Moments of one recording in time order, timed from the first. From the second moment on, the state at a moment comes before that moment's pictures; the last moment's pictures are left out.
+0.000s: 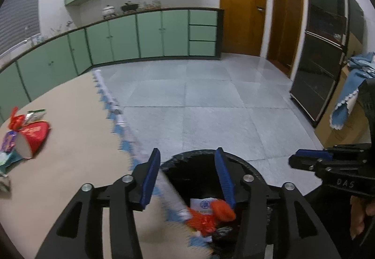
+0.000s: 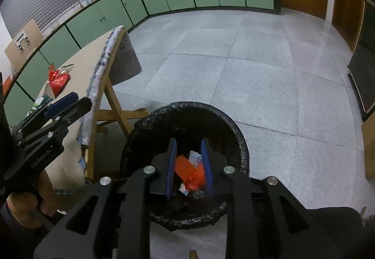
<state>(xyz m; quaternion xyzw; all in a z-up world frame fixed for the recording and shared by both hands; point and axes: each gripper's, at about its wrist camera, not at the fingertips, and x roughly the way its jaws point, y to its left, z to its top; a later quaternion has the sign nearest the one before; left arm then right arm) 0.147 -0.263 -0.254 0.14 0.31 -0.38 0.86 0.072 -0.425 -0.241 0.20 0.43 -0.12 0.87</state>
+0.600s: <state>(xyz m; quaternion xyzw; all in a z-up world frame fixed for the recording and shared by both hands) 0.175 -0.066 -0.201 0.07 0.30 -0.14 0.94 0.143 -0.316 -0.183 0.12 0.38 -0.01 0.92</state>
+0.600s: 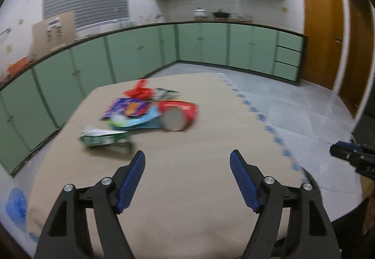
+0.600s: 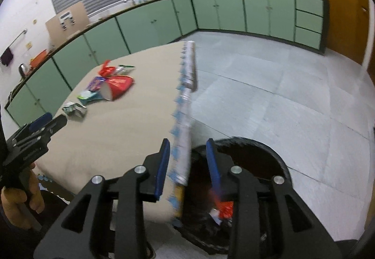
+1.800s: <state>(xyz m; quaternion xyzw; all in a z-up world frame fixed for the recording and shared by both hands) 0.218 0.037 -0.229 0.02 0.31 -0.02 0.95 0.256 -0.240 -0.205 0.07 0.36 0.01 0.93</state>
